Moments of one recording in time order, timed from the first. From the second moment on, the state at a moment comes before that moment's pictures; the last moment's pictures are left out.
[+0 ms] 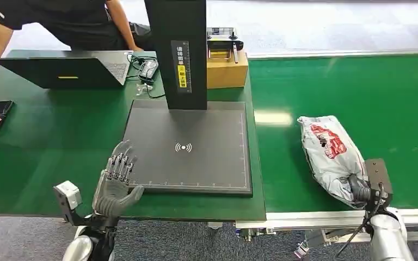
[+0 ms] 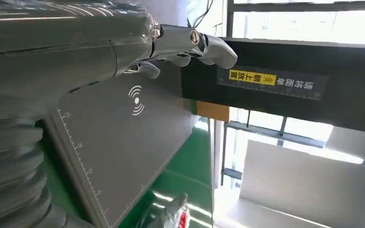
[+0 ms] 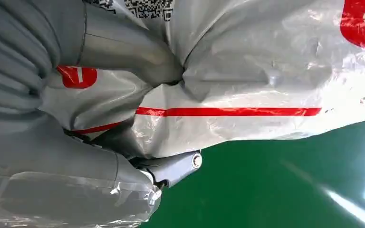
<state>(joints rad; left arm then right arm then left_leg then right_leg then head) 0.05 -0.14 -0.07 -1.35 0.01 -0.19 -0.40 -0.34 -0.28 -0.38 -0.81 0.35 -0.07 -0.29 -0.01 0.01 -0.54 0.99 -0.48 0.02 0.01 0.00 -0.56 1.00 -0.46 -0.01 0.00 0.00</state>
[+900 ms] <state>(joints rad) 0.02 -0.16 -0.07 -1.34 -0.02 -0.23 -0.40 -0.20 -0.19 -0.03 -1.40 0.51 -0.16 -0.44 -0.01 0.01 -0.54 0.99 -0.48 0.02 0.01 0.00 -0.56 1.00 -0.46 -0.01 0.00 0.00</state>
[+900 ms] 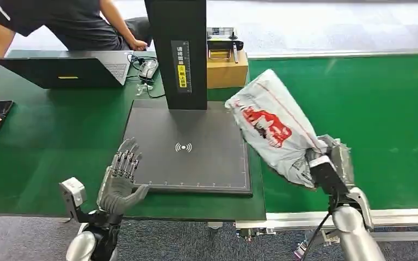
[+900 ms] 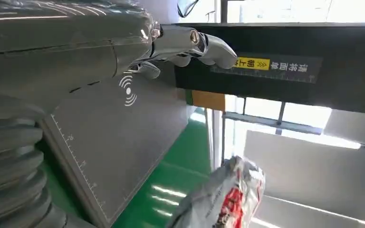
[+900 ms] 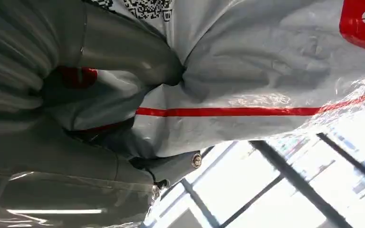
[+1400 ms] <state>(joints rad) 0.00 -0.16 -0.08 -1.30 -0.01 -0.25 -0.42 -0.58 -0.21 0.31 -0.93 0.54 0.21 -0.50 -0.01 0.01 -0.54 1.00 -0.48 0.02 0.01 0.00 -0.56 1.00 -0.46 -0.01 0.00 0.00</state>
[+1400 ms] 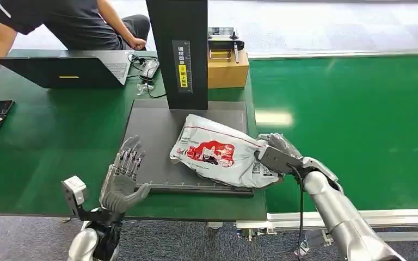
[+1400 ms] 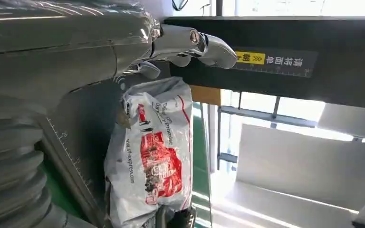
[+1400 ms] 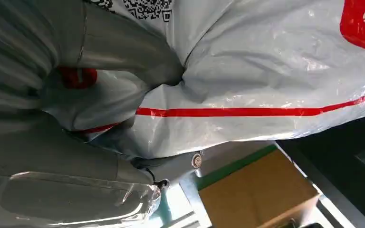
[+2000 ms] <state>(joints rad) 0.00 -0.16 -0.10 -1.29 -0.01 -0.24 -0.42 -0.79 -0.17 0.42 -0.65 0.71 -0.10 -0.35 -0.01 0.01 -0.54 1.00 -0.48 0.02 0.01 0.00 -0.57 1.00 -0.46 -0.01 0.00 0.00</state>
